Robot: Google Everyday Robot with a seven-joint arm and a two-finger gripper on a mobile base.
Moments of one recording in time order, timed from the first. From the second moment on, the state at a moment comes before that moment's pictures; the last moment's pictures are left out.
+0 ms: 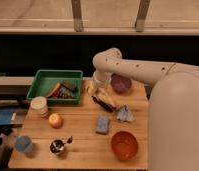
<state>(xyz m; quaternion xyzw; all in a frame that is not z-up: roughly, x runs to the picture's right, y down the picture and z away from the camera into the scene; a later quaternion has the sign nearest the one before) 0.013 0.010 0.817 -0.27 0.10 0.61 0.74</state>
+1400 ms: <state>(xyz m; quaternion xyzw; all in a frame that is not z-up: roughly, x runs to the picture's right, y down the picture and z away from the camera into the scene) -0.242 0.048 0.721 -0.30 0.00 0.29 0.91</state>
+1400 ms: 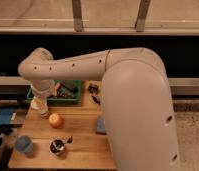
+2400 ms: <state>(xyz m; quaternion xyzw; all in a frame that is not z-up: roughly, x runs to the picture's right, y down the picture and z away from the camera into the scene) -0.306 0.122 0.730 -0.39 -0.04 0.21 0.90</state>
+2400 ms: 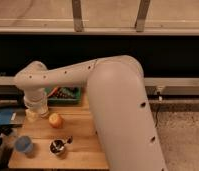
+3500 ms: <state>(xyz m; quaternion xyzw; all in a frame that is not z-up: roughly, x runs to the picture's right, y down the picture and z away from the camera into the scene) -0.359 0.178 0.689 -0.44 -0.11 0.16 0.87</state>
